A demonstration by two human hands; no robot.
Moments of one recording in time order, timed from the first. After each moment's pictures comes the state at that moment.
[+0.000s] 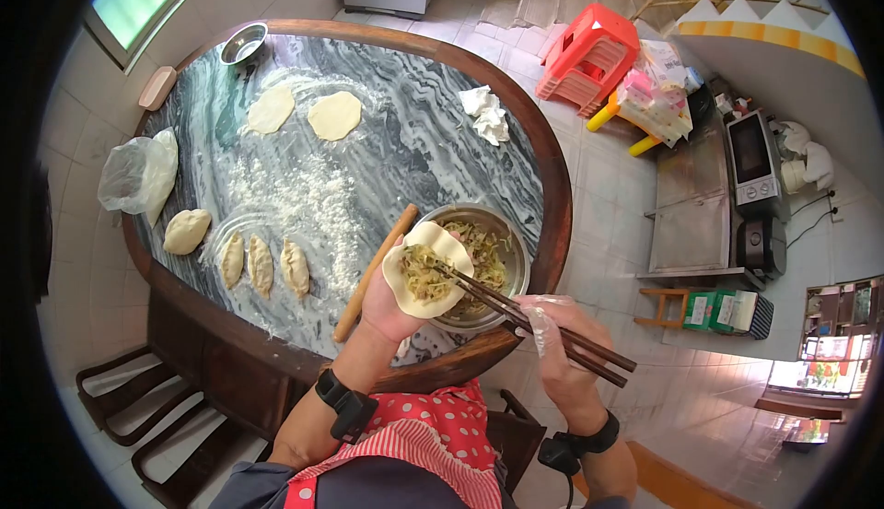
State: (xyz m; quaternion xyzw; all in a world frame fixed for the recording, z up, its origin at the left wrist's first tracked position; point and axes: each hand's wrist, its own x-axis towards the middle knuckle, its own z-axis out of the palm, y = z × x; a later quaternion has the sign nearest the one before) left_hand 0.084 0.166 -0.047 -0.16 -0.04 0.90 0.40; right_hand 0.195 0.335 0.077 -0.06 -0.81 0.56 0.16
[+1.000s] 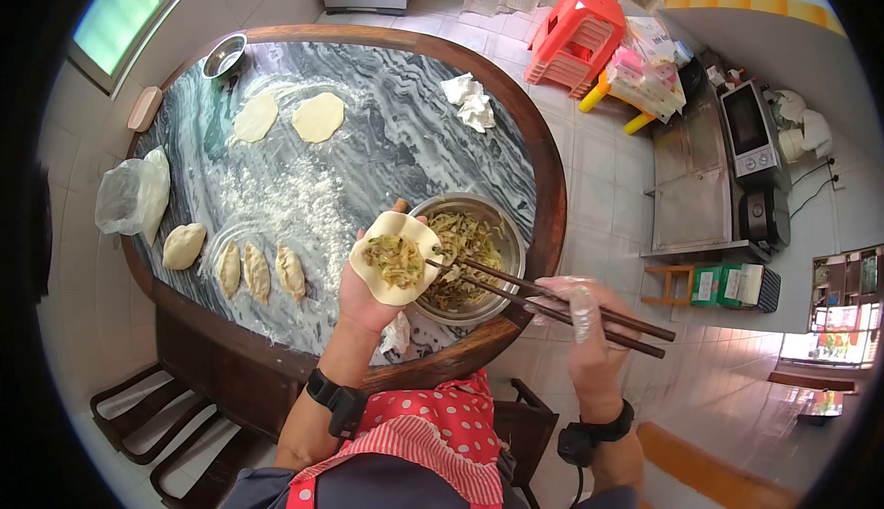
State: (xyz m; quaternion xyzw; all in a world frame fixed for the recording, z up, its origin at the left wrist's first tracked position) left_hand 0.073 0.150 -0.049 -0.15 0.04 0.93 0.34; right_hand 0.203 0.346 0.086 -0.13 -0.70 0.66 0.22
